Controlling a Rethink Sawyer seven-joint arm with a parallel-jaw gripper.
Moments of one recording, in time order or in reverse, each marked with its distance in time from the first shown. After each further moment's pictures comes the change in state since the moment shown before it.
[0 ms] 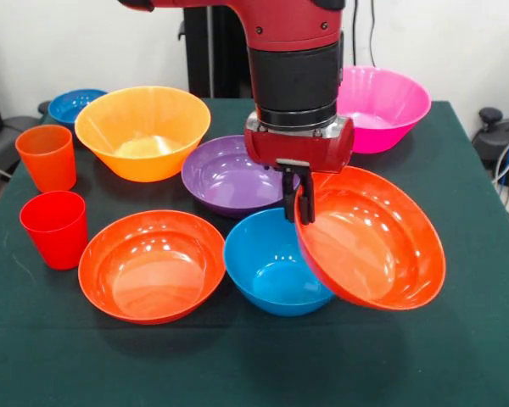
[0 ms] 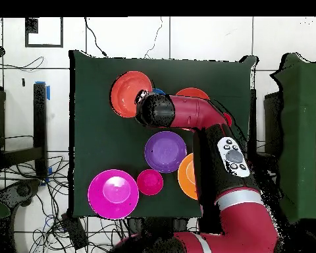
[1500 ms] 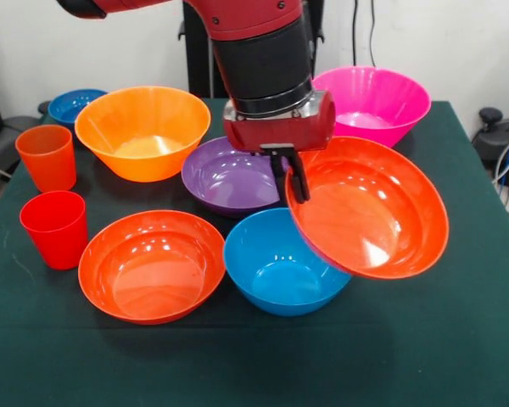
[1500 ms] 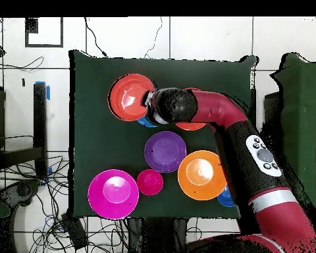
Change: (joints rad) arm -0.234 0.004 0.283 0.027 -0.115 0.184 -0.047
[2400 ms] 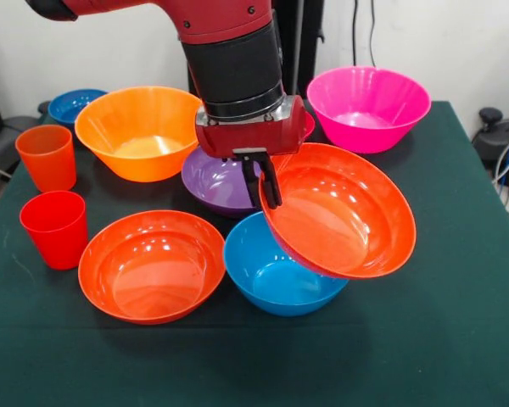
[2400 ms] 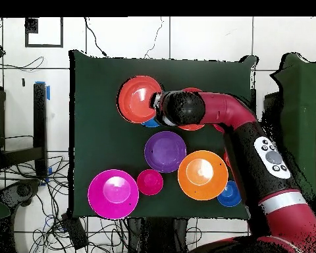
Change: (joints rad) arm -0.057 0.012 0.052 -0.001 -0.100 0.000 -0.037
